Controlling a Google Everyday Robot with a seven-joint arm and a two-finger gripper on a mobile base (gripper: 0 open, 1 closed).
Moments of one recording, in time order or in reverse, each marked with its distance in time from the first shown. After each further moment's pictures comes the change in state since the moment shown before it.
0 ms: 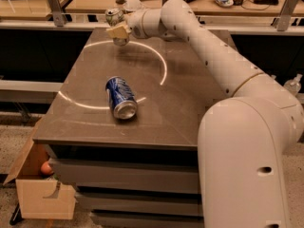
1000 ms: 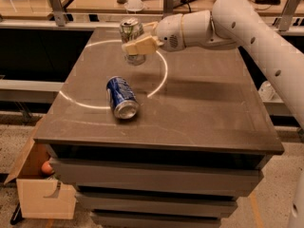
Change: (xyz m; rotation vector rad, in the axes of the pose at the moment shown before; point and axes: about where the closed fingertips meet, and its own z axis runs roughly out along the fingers) arm -0.010 0.108 -0.164 -0.344 -0.033 0.042
